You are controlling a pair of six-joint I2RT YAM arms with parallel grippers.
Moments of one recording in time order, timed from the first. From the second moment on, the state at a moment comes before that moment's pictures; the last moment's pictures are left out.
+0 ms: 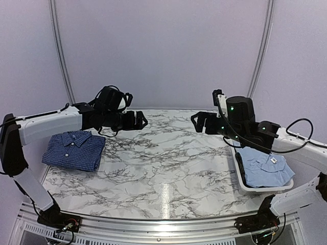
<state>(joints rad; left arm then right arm) -0.68 1.63 1.30 -0.35 0.00 -0.50 0.78 1.21 0.99 -0.19 0.29 0.44</state>
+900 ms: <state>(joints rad) -0.69 1.46 1.24 -0.28 -0.08 -0.44 0.78 1.05 0.94 -0.24 0.50 0.43</state>
